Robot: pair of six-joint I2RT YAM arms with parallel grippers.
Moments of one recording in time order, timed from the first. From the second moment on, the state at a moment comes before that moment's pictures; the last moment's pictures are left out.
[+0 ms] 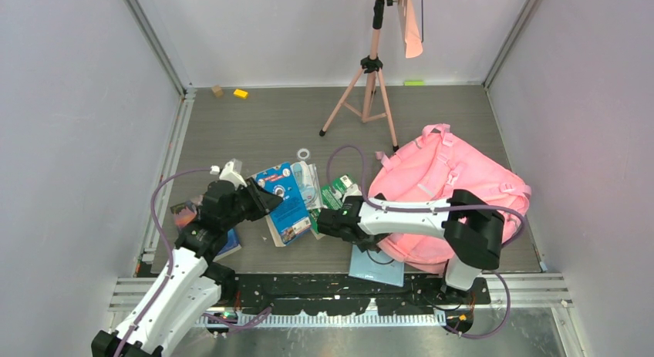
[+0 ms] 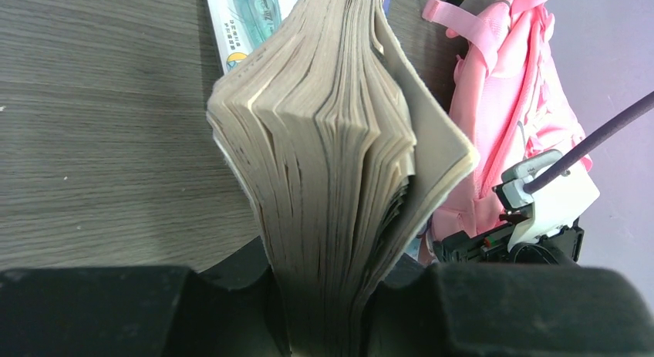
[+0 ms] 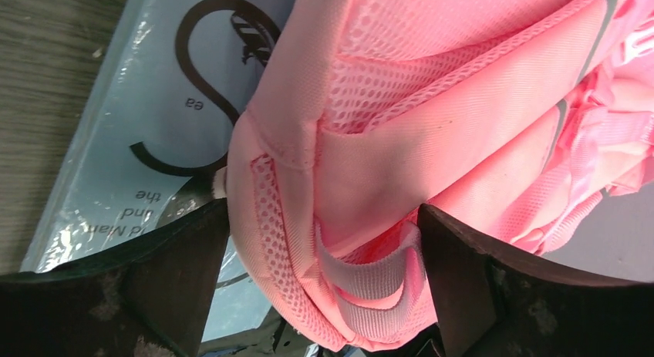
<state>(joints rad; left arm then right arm) -0.36 0.62 0.47 -0.33 0.17 -0.78 1.19 1.69 1.12 -1.19 0.63 0.75</state>
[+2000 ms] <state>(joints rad) -0.96 1.95 1.00 0.75 0.27 -1.26 0.51 1.26 1.60 -1.23 -0.01 0.53</state>
